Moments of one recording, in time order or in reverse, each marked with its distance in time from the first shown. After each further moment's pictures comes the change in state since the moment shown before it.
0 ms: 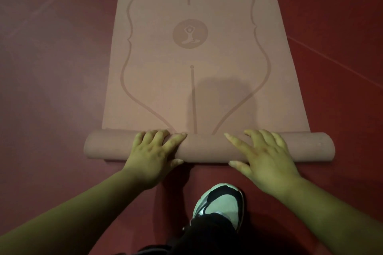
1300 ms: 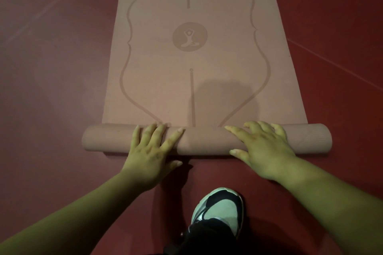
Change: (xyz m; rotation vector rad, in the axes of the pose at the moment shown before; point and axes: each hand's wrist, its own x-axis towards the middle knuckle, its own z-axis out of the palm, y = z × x) left_hand 0.007 0.000 -0.001 0.058 0.069 -0.008; right_hand 0.034 0.008 -0.028 0.018 -0.162 0.060
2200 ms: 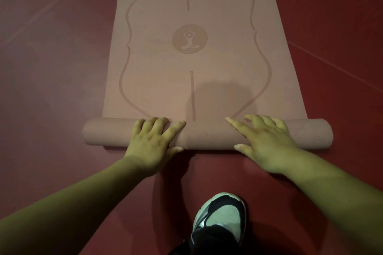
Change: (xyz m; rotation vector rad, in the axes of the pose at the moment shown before) left_hand 0.035 -0.017 -0.004 0.027 -0.038 -0.005; right_hand 0.016 0.011 -0.010 0.037 0.052 -0.064
